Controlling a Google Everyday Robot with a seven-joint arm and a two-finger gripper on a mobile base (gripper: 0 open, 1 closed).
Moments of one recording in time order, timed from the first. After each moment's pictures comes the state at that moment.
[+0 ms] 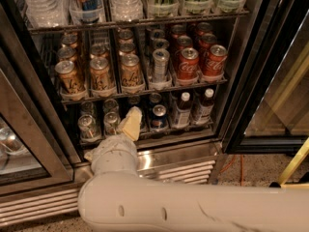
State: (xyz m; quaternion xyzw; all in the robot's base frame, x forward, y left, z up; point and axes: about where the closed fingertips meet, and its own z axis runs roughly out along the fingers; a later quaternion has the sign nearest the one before) arm 0.484 0.097 0.793 -0.34 0.76 -0.12 0.54
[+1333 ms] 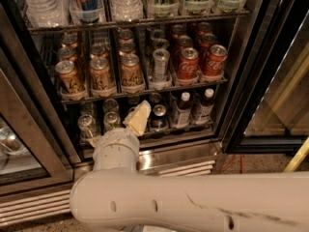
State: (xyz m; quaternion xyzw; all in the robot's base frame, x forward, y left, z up) arm 0.507 0.077 0.808 -0.27 0.76 -0.16 0.57
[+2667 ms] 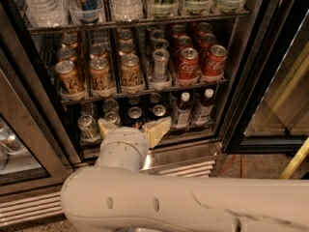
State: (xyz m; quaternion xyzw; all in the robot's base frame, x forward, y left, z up) arm 0.495 0.034 0.827 0.01 0.81 -0.07 0.58
